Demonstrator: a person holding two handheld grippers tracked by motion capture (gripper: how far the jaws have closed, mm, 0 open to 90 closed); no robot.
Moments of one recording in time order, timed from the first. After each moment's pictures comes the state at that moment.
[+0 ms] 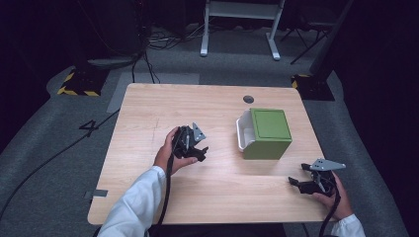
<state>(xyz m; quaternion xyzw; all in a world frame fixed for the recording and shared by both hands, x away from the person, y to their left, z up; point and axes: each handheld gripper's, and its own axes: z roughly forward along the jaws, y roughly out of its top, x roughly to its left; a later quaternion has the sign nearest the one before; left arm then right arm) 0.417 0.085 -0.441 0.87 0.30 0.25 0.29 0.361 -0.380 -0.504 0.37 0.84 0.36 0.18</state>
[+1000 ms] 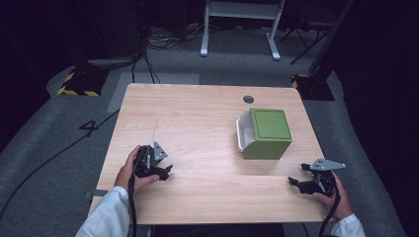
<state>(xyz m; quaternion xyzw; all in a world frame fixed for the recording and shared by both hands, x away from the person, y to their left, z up) 0.366 0.188 -0.475 0.87 0.36 0.23 0.25 0.361 -0.381 -0.504 0.37 0.84 0.36 0.18</state>
